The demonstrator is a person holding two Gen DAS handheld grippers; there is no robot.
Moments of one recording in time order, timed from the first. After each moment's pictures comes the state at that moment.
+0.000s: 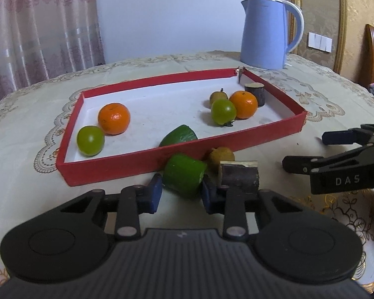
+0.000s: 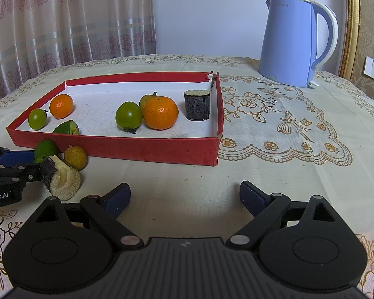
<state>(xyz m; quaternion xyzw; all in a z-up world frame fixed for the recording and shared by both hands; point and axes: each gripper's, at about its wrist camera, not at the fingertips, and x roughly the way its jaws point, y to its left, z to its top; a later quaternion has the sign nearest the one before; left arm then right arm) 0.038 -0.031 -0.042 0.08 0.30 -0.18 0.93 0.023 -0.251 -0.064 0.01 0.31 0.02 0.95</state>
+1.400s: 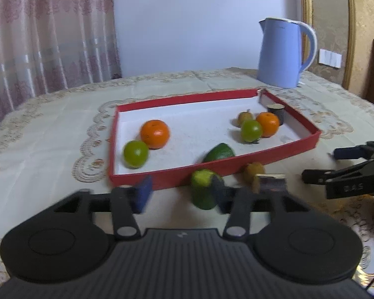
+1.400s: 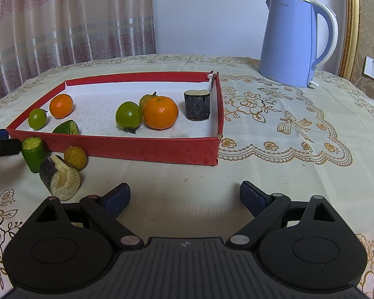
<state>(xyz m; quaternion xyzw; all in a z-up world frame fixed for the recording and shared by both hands) 0.030 0.013 -0.016 0.06 0.27 -0.16 0.95 0.023 -0.251 -0.064 0.01 0.31 0.02 0.95</state>
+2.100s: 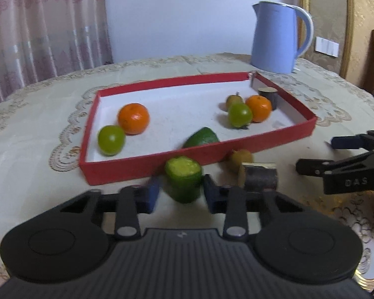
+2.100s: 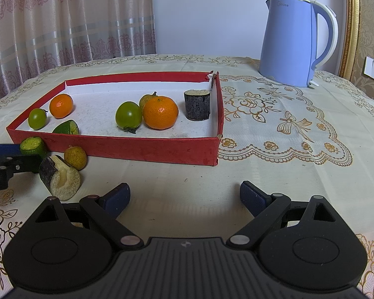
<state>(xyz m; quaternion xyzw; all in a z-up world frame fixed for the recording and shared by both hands) 0.041 -0.011 -0.036 0.07 0.30 -0.18 0.93 0.023 -0.251 -0.064 0.01 0.31 0.02 0.95</state>
